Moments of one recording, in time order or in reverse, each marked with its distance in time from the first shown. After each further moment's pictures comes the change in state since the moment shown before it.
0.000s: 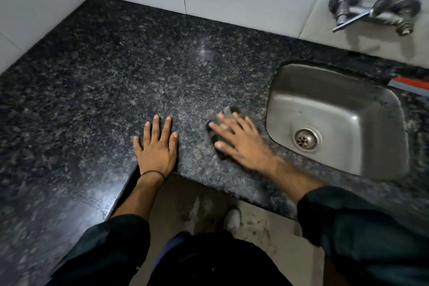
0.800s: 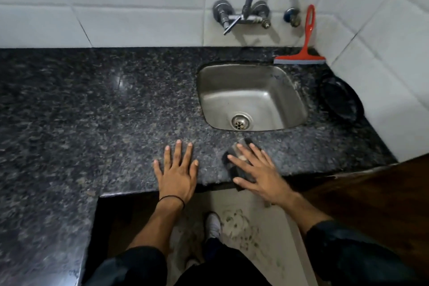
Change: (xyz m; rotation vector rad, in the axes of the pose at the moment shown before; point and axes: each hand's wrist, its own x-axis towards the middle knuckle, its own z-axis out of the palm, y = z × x) left_hand -0.071 0.079 0.037 0.017 -0.193 0.535; right_hand -0.211 -0.019 0.024 0.094 0.146 0.531
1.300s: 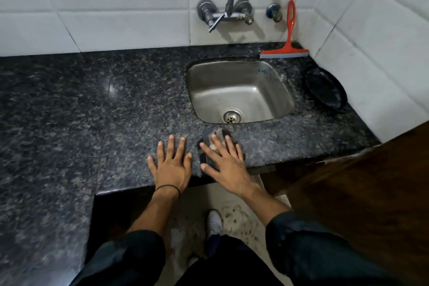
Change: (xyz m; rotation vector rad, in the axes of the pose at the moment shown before) left_hand 0.000 0.001 -0.005 -0.024 -0.035 -0.006; right_hand 0.025 -0.076 0.016 0.086 0.035 0.158
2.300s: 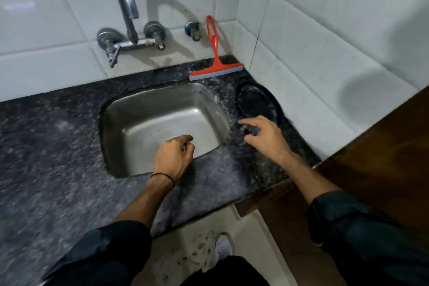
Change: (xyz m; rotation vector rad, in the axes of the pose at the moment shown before) left_hand 0.108 0.259 0.027 -0.197 0.105 0.470; right_hand 0.015 0.285 -0.195 0.415 0.334 0.338
